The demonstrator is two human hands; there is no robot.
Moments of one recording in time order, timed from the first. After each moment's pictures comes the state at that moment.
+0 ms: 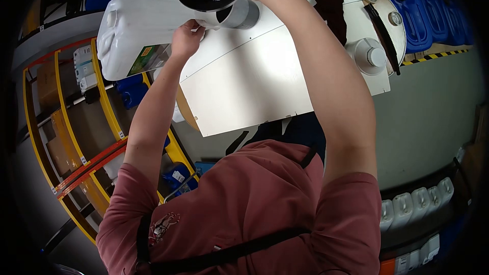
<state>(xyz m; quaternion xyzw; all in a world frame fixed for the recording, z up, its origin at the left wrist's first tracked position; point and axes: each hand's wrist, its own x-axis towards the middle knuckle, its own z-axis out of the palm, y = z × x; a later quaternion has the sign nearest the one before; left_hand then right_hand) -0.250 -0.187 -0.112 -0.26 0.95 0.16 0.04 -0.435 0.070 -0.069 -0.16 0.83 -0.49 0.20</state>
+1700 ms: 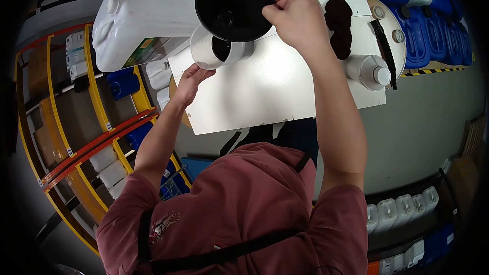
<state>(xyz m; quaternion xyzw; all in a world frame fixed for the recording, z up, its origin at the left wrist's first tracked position) -0.115 -0.158 -0.123 -0.42 0.65 0.63 0.12 -0.384 0.093 -0.061 -0.15 0.80 -0.54 0.21</state>
